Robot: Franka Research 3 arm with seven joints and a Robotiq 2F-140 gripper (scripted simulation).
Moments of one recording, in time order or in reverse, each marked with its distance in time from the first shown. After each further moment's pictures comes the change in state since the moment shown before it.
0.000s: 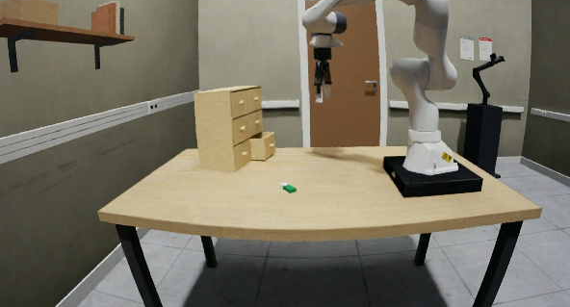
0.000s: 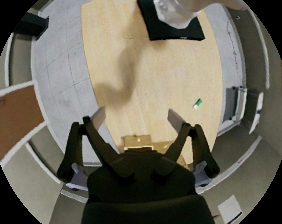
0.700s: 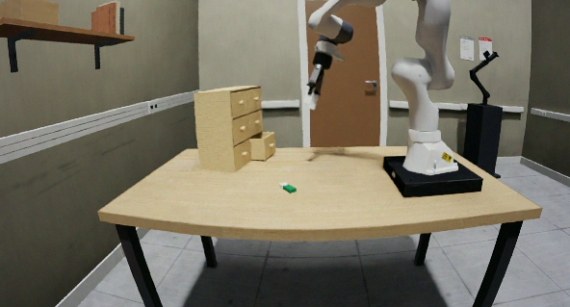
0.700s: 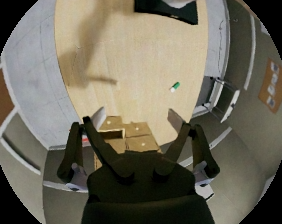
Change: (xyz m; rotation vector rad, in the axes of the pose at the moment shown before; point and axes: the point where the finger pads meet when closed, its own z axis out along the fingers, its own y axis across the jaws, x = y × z) arm -0.040 0.068 0.018 -0.293 -0.249 -0.131
